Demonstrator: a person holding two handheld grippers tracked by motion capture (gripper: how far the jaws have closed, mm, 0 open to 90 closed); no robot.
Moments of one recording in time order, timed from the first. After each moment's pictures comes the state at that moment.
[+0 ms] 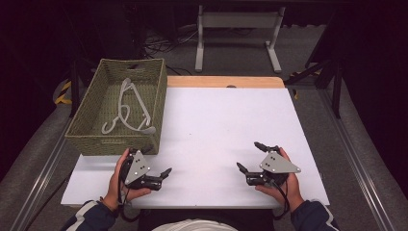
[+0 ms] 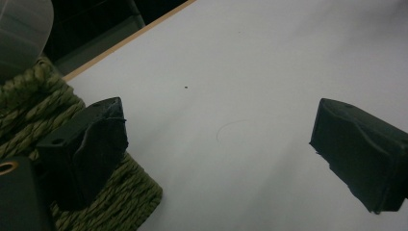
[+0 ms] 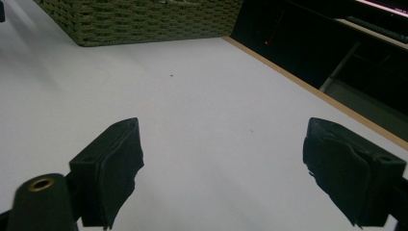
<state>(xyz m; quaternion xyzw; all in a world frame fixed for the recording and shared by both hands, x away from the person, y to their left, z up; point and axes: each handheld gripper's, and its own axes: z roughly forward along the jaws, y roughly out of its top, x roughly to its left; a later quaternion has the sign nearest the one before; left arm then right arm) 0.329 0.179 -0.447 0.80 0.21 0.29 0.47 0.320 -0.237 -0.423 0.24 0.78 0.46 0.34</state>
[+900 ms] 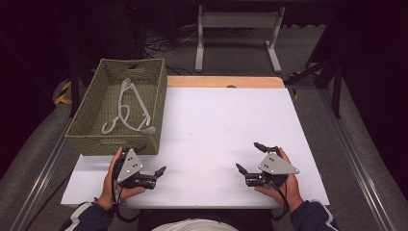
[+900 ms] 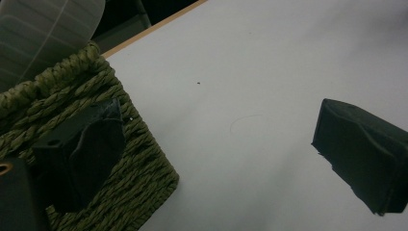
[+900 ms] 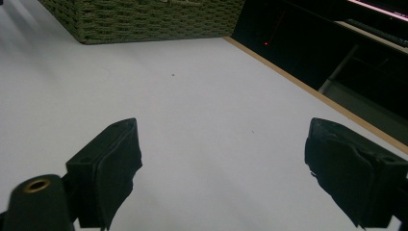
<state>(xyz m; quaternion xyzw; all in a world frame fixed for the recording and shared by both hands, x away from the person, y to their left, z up) 0.334 0.187 -0.445 0.80 0.23 0.28 0.48 0.319 -0.236 -0.424 0.24 0.78 0.46 0.35</state>
